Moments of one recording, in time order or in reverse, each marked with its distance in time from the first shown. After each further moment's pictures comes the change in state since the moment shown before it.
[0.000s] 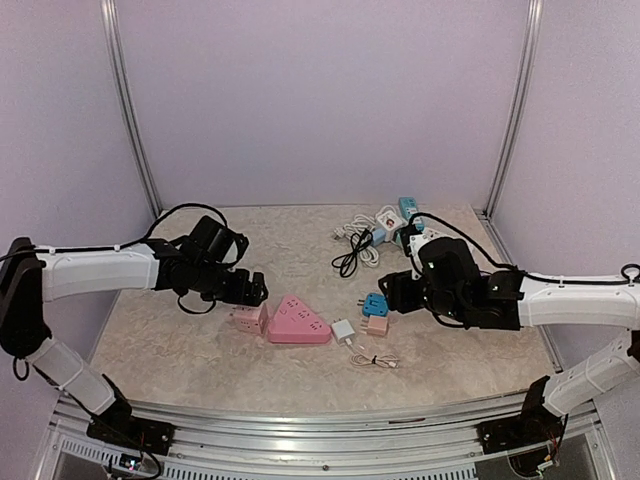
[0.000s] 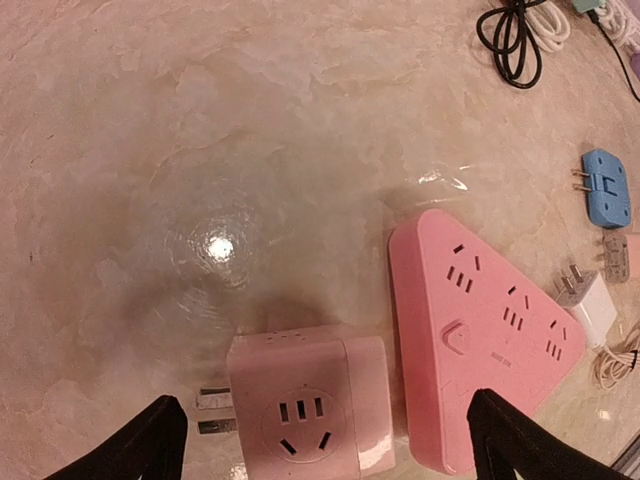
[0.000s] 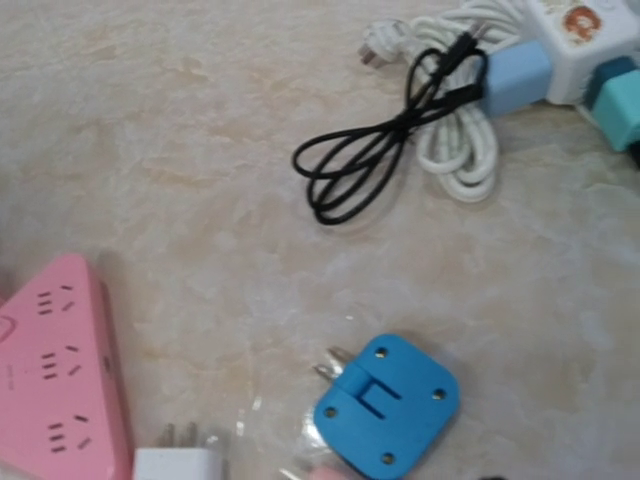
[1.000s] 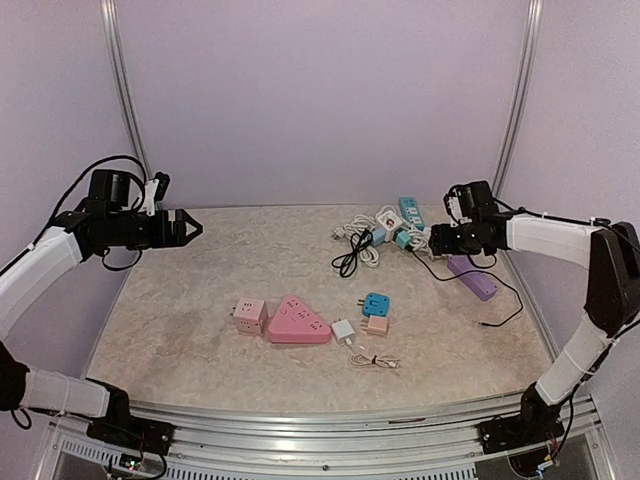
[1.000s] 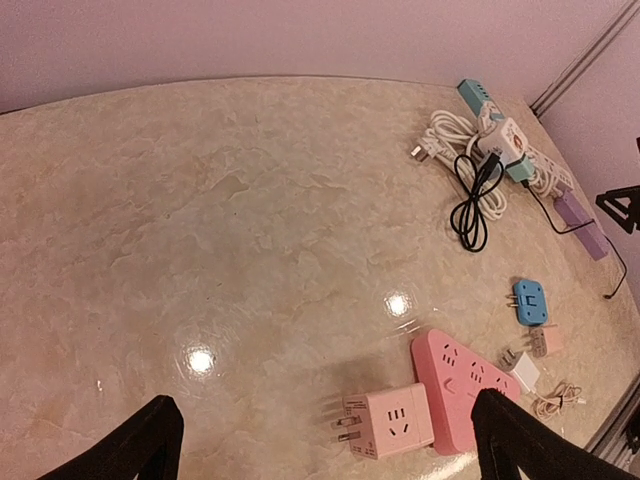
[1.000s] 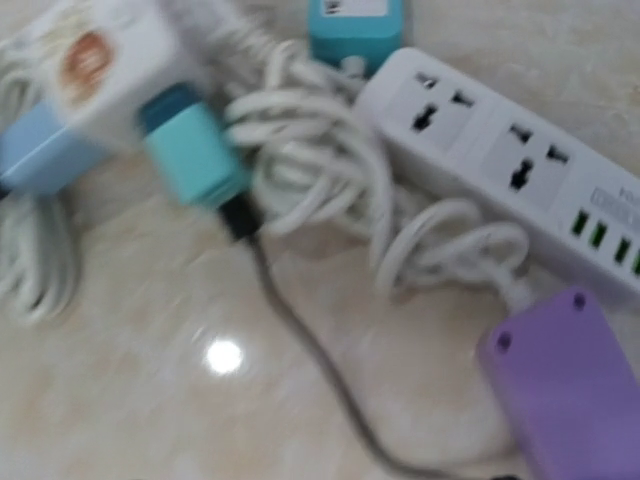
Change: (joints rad) left arm 0.497 -0.350 0.101 -0.139 0.373 0.269; right arm -0.610 0.300 0.338 -0.240 -0.291 -0.211
